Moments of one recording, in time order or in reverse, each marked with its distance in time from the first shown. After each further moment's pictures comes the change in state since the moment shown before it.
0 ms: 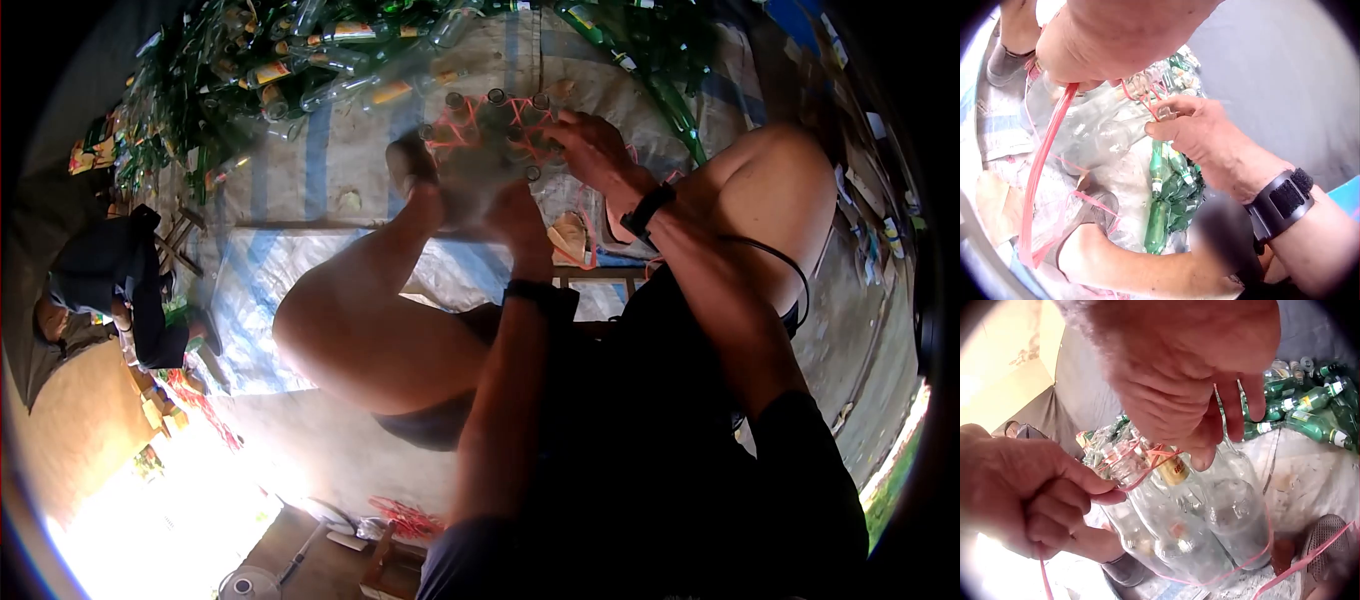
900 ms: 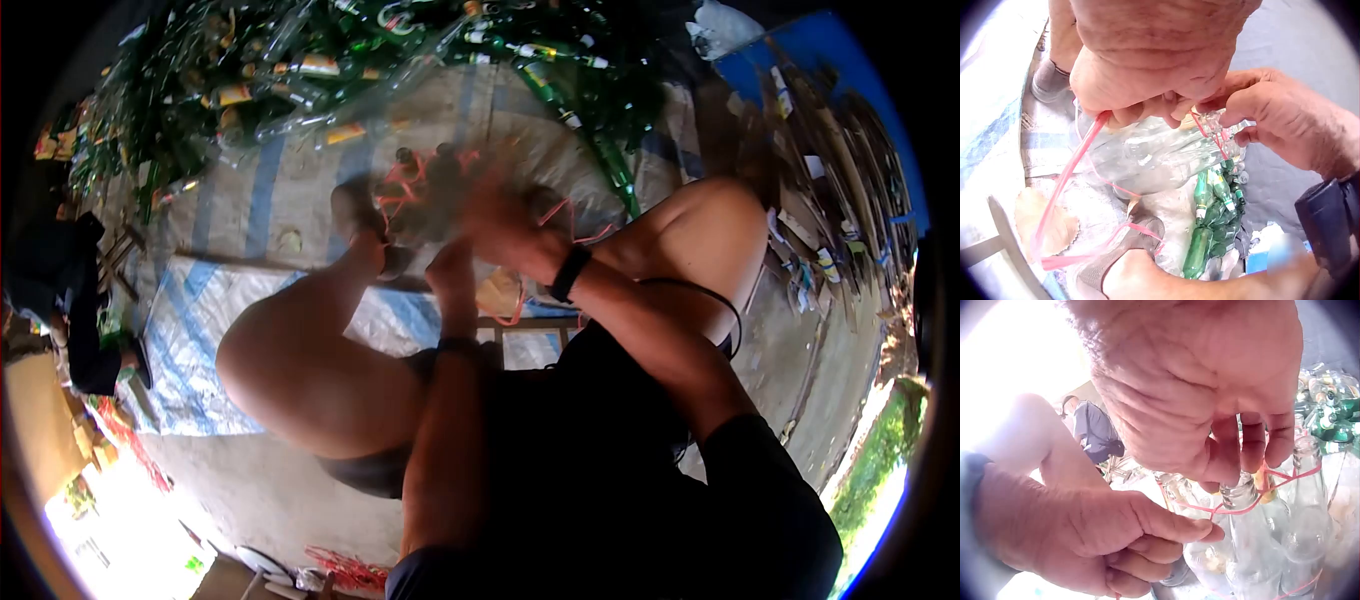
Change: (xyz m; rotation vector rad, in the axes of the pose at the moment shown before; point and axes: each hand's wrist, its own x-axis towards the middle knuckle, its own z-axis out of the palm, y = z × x) left_hand -0.003 -0.032 -0.017 -0.185 -0.158 -0.356; right_hand 0.008 -0.052 0.016 -0.401 -0.025 -0.332
